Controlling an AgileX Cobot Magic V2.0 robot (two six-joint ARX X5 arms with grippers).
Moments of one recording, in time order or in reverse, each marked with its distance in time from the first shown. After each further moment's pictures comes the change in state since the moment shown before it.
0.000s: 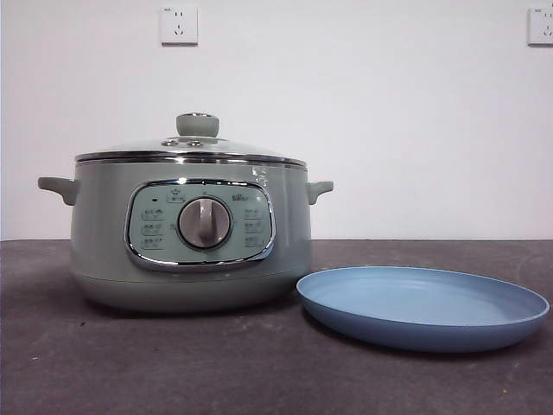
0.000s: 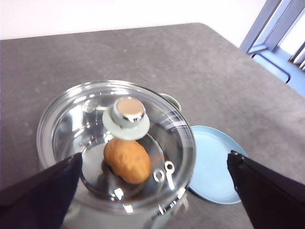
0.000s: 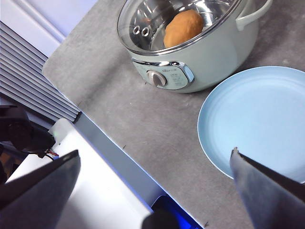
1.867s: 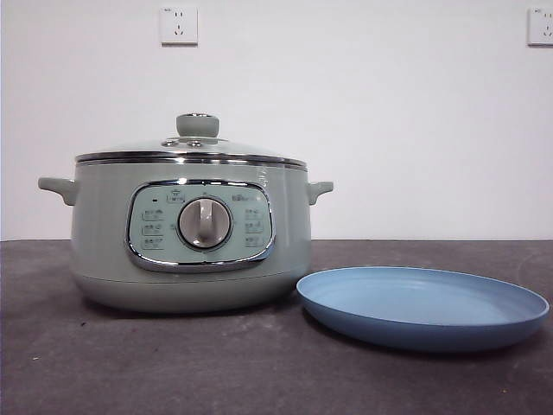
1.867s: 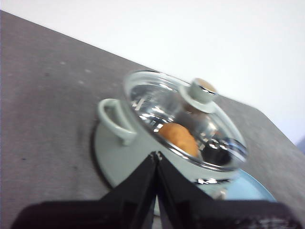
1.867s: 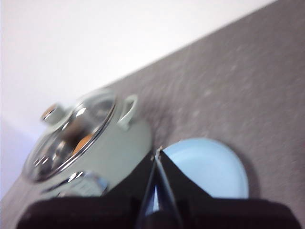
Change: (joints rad) left arm 0.182 -0.829 -0.755 0.240 -0.143 -0.446; right arm -0.154 -0.518 -0.639 0.712 0.312 0.560
